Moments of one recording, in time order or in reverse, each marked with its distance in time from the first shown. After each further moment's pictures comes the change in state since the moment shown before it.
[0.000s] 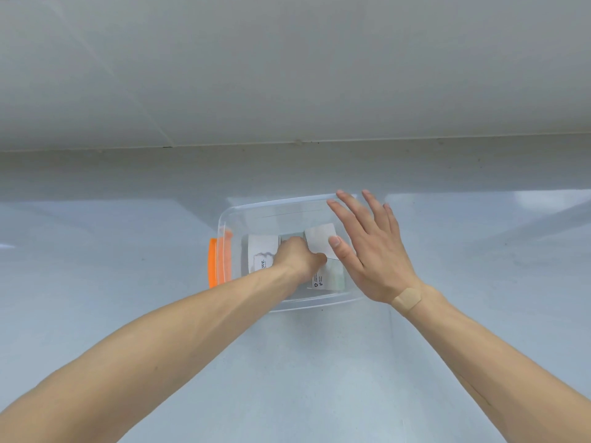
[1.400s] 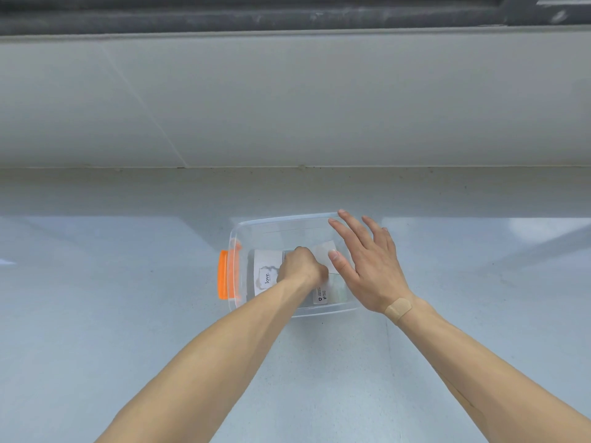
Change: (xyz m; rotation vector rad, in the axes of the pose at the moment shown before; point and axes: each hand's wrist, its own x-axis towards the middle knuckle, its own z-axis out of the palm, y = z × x) left_hand 0.001 0.011 0.003 0.176 0.083 -0.051; right_hand -0.002 -0.005 0.002 0.007 0.006 0.054
